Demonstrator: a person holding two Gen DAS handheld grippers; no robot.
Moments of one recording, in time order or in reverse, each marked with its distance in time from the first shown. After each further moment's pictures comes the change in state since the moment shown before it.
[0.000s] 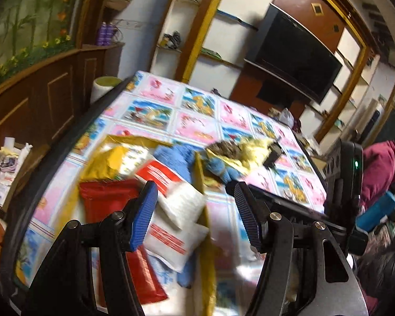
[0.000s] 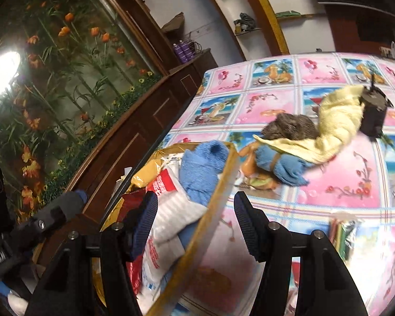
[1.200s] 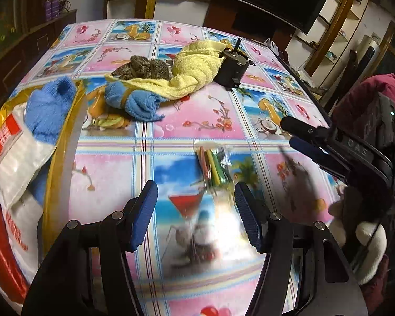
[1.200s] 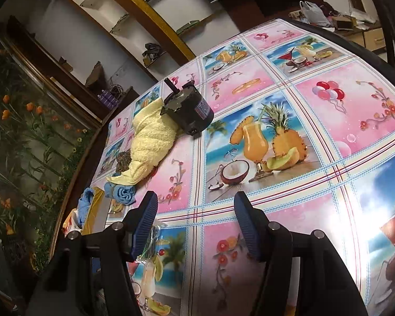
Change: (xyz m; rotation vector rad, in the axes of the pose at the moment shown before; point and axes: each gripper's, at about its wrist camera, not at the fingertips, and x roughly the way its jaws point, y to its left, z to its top) left arm 0.148 -0.129 -0.053 0.187 0.300 -0.002; right arm -0.097 -0.198 -0.025 0.356 -0.134 -0.187
